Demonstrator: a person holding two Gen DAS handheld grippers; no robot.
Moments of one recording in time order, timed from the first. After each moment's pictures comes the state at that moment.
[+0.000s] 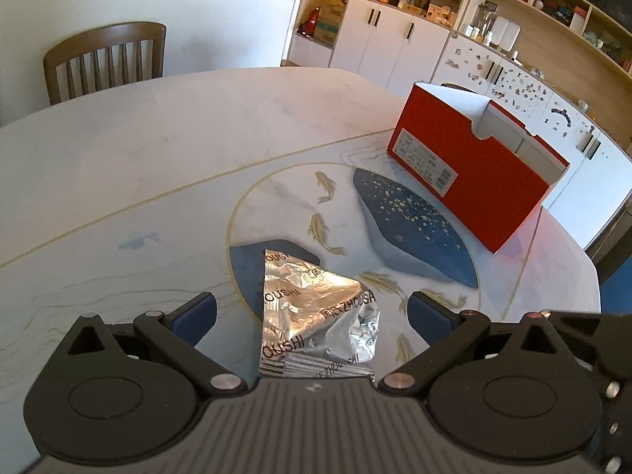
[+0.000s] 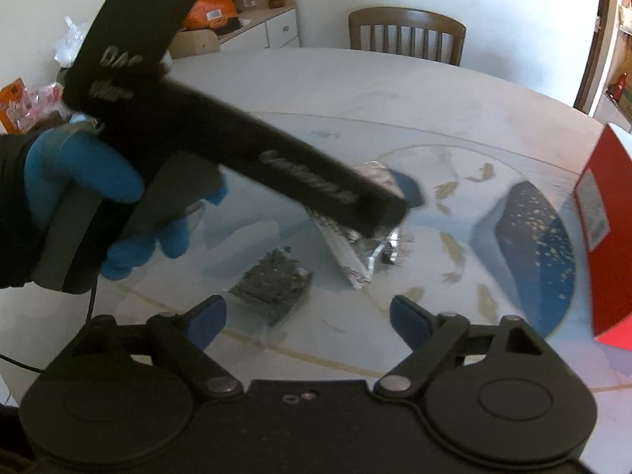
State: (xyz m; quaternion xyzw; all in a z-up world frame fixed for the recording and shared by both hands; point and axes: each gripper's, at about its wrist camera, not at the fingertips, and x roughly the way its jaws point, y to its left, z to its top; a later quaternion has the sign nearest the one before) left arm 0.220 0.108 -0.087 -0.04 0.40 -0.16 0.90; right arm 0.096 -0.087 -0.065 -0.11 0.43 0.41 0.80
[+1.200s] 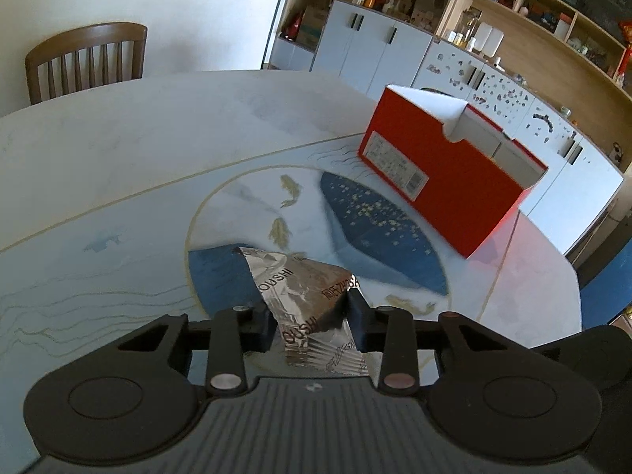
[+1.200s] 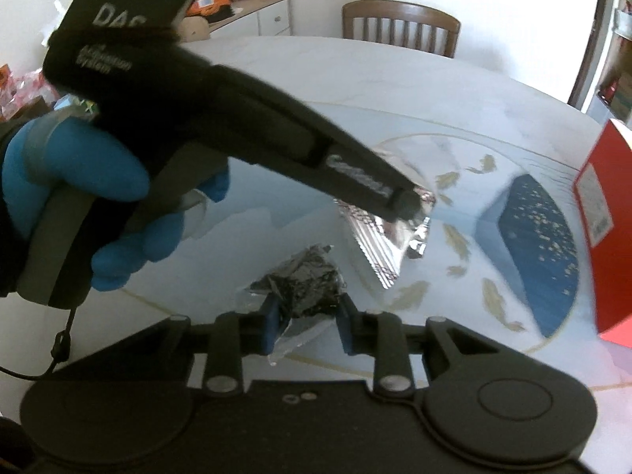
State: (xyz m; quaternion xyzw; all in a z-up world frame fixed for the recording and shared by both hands) left arm 0.218 0.088 -0.083 -0.06 0.39 -0.18 0.90; right arm 0.097 -0.090 -0.081 -0.13 0.43 0.39 0.81
